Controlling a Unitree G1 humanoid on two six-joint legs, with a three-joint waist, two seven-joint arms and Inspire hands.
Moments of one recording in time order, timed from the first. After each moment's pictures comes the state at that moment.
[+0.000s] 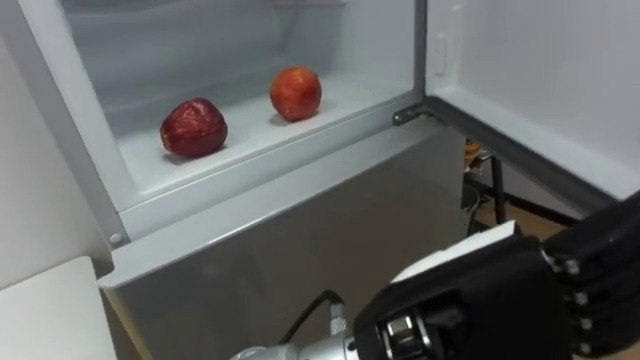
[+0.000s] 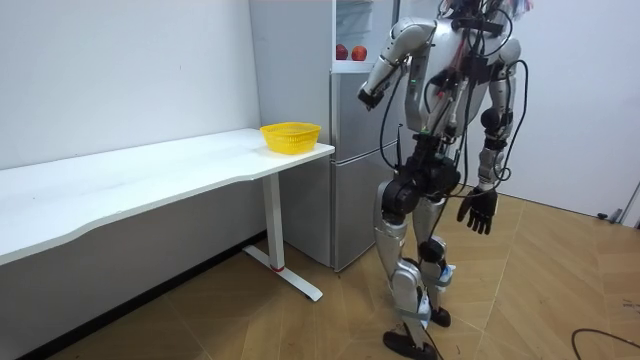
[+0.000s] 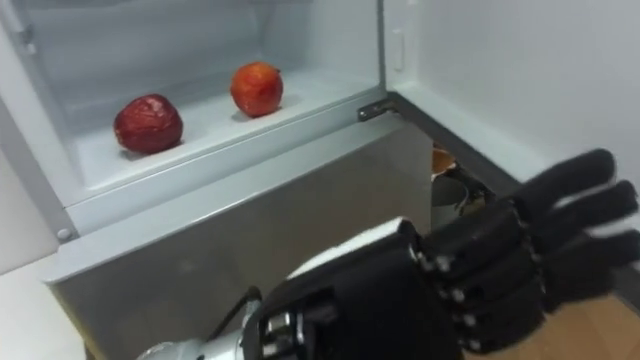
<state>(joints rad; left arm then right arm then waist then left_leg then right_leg) -0.47 0.27 -0.54 -0.33 -0.83 0.07 -0.57 0.12 -0.33 0.04 1.27 -0.12 0.07 0.02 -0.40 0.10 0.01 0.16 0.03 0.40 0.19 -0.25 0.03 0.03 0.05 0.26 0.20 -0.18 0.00</state>
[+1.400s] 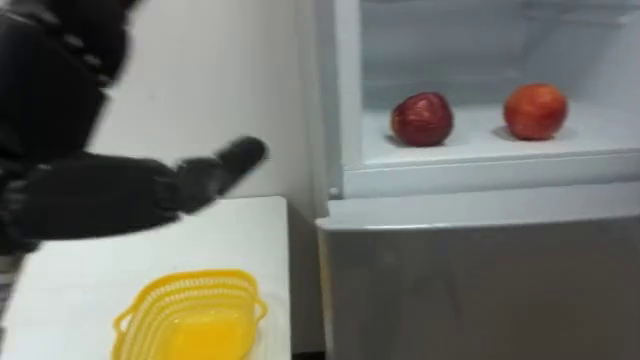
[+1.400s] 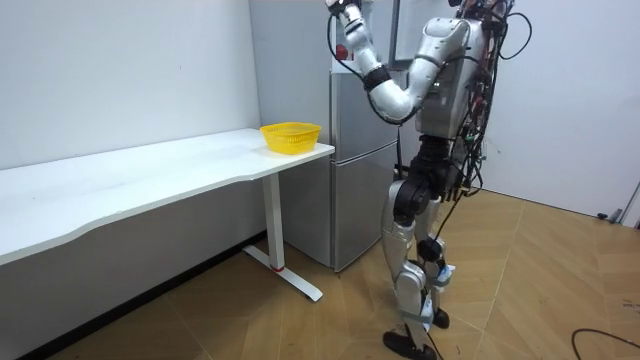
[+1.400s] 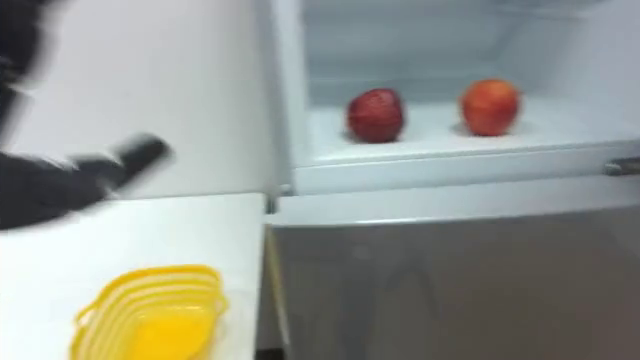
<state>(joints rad) -0.15 0.42 0.43 -0.65 -0.27 -0.10 0.07 0.24 -0.26 -0.17 1.23 -0.24 -0.02 -0.17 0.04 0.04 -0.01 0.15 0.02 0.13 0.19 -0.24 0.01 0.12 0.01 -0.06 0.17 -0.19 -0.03</state>
